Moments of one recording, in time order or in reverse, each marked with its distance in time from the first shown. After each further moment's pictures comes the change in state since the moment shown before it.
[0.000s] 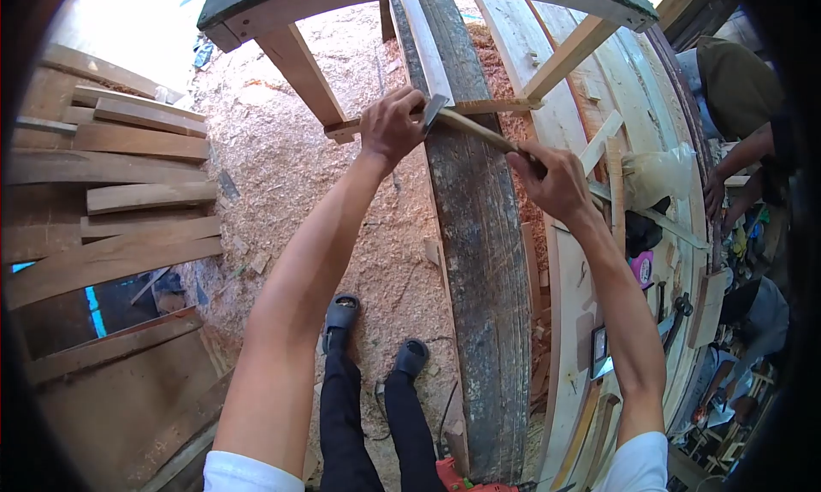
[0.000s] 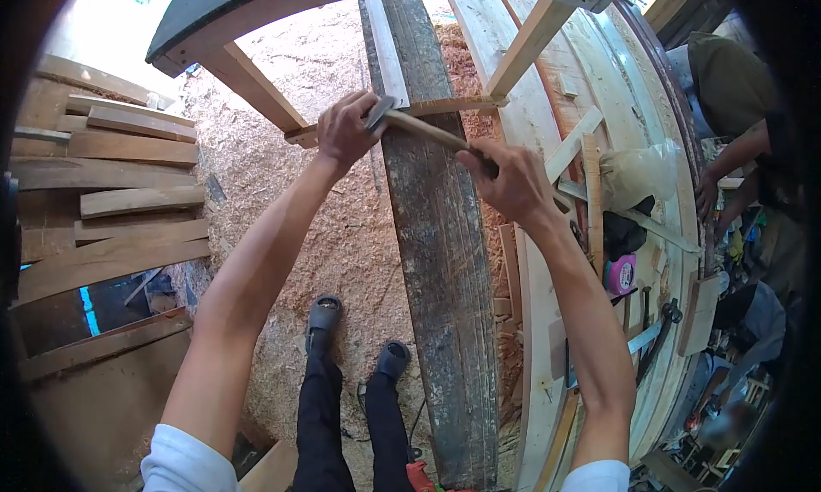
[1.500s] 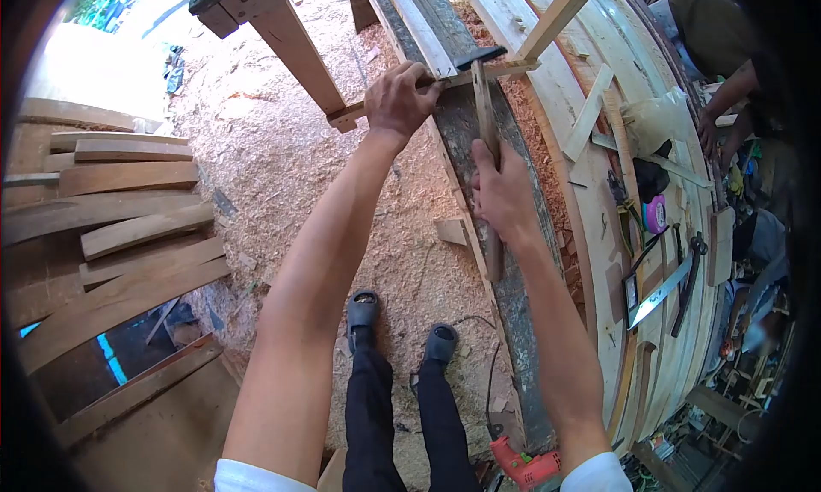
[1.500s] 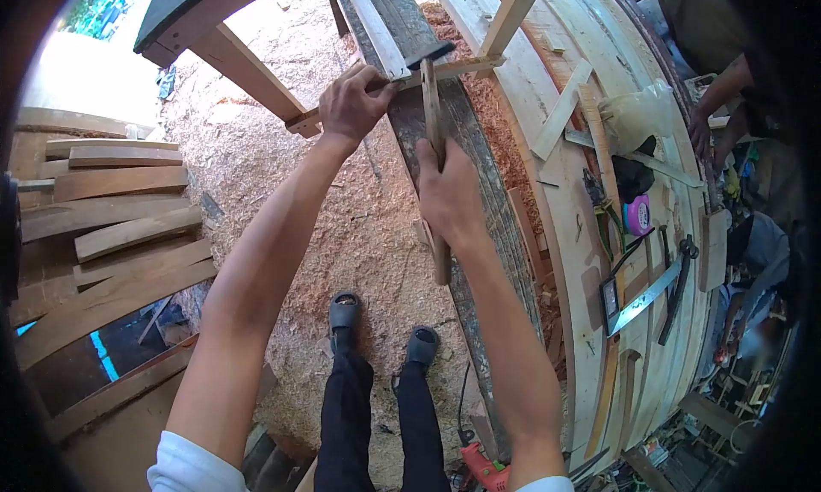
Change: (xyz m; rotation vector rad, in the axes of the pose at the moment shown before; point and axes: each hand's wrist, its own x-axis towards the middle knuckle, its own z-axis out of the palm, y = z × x) left_hand -0.003 0.000 -0.004 -0.068 -0.046 -0.029; right_hand -0.026 -0.119 0.075 0.561 0.151 0.696
